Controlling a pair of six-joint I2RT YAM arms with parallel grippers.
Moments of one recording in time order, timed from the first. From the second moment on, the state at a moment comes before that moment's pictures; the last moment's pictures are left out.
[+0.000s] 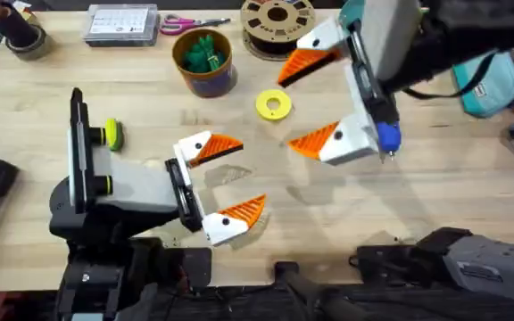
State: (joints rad) left arm 0.01 0.01 0.01 -0.13 1.19 -0.02; right arm 0.46 1.34 1.35 -1.15 -0.74 -1.01
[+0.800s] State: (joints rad) left arm 0.01 0.01 0.01 -0.13 1.19 -0.02; right arm 0.22 1.39 1.15 -1.13 -1.08 -1.42
